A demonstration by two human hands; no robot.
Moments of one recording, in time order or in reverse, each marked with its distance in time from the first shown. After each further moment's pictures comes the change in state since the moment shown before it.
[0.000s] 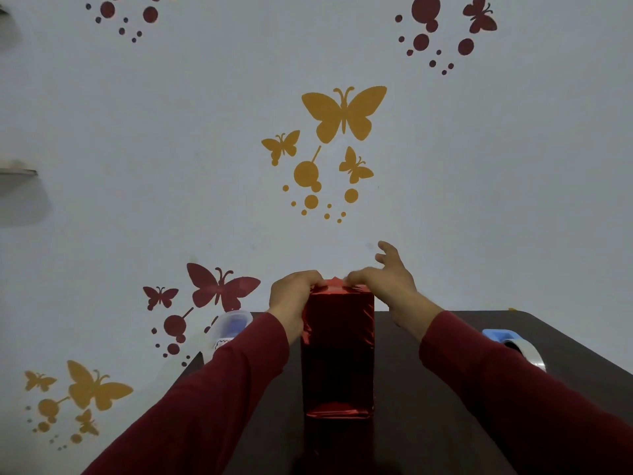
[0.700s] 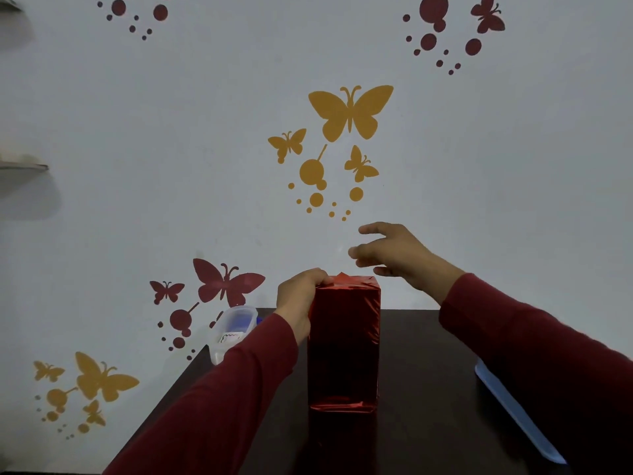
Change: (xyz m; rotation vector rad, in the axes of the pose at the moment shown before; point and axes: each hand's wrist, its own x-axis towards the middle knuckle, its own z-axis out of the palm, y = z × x) left_hand -0.016 0.000 -0.001 -0.049 0.013 -0.062; right_hand 0.004 -0.048 -0.020 -0.193 -0.202 -0.077
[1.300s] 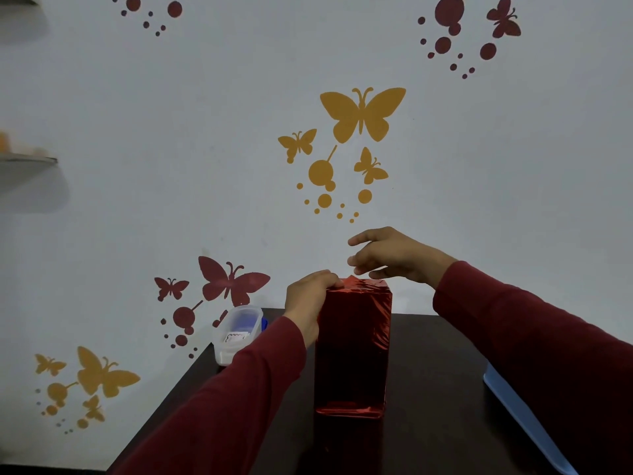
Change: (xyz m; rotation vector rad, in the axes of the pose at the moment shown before) left_hand -0.001 -0.003 -0.001 0.038 -0.036 0.080; right_hand 0.024 -0.011 0.011 -0.095 -0.214 0.038
